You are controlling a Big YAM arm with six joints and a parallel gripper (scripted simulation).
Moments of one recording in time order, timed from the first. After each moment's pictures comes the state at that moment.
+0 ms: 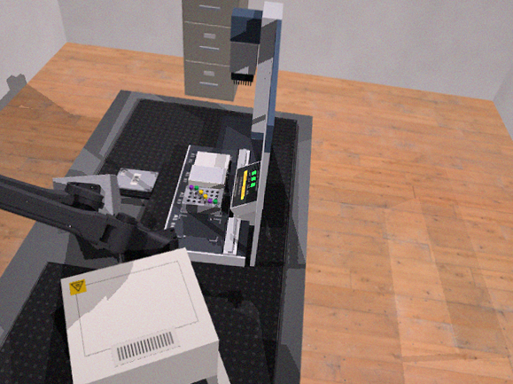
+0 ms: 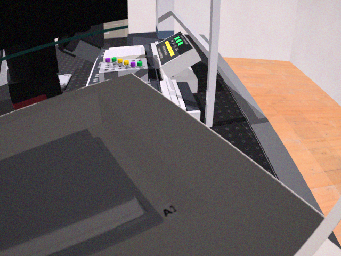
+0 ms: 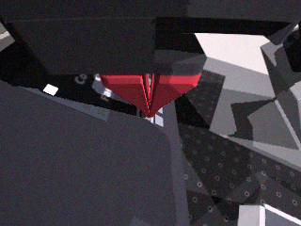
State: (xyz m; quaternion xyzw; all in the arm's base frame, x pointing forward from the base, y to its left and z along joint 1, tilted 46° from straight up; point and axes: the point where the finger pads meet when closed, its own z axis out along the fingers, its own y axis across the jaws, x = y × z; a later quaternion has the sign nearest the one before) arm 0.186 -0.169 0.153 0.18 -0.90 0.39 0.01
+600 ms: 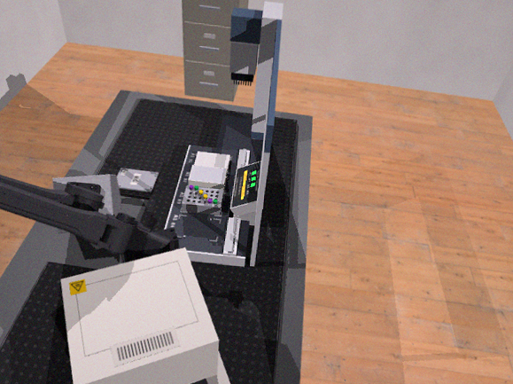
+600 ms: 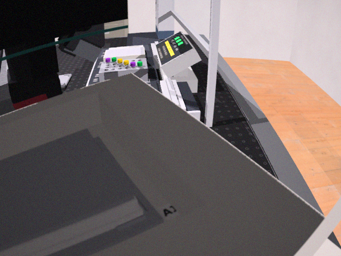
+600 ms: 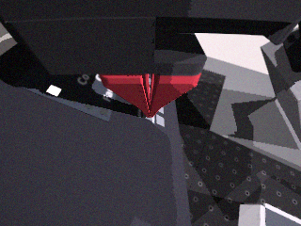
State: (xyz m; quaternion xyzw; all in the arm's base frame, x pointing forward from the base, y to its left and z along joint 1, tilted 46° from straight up) arm 0.187 -0.169 0.154 0.18 -0.90 0.39 0.01
